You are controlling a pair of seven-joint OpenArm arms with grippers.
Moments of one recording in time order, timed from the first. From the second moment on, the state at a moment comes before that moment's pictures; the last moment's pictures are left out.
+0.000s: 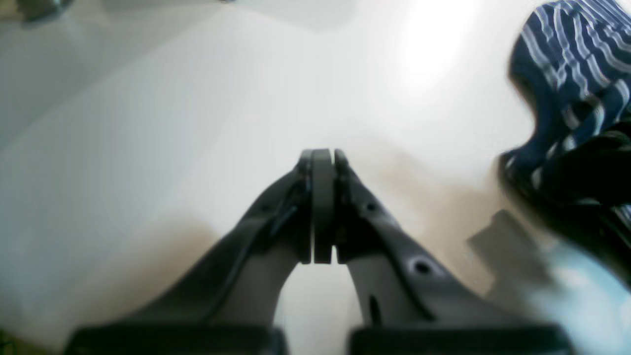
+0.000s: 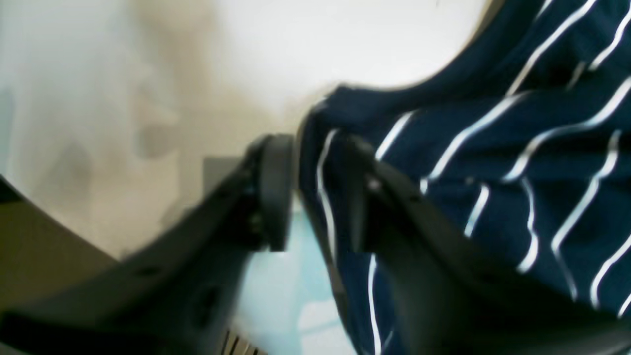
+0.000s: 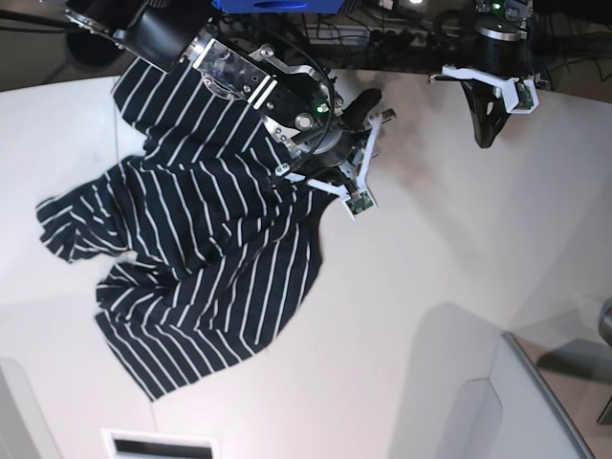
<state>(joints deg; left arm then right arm) 38.7 -17.5 -4.7 84.2 -19.4 -1.6 -21.5 4.6 -0.4 -54.9 77.7 12.4 -21.2 -40.6</state>
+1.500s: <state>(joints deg) -3.9 -19.6 30.4 73.7 -19.5 -1.2 -2.3 -8.2 11.1 -42.2 86.6 12.4 -30.7 -19.5</state>
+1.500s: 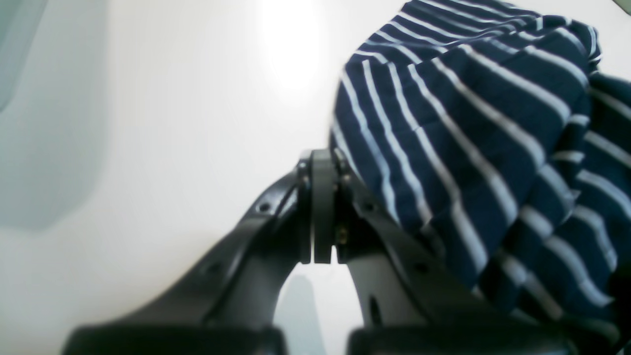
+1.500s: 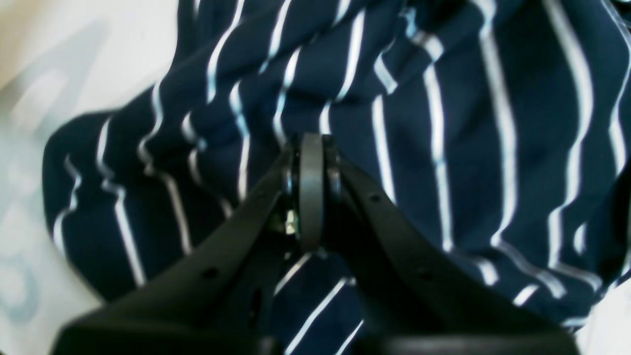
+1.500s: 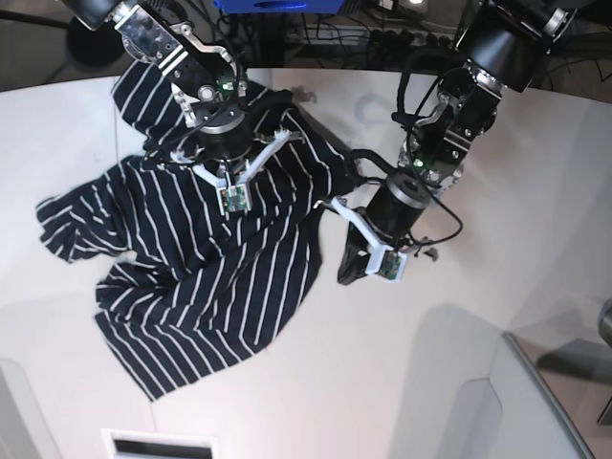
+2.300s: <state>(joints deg) -23.4 -3.6 36.6 48.4 -19.5 -1.7 5.1 -12.6 13.0 -42.1 86.9 12.7 -34.1 -19.4</state>
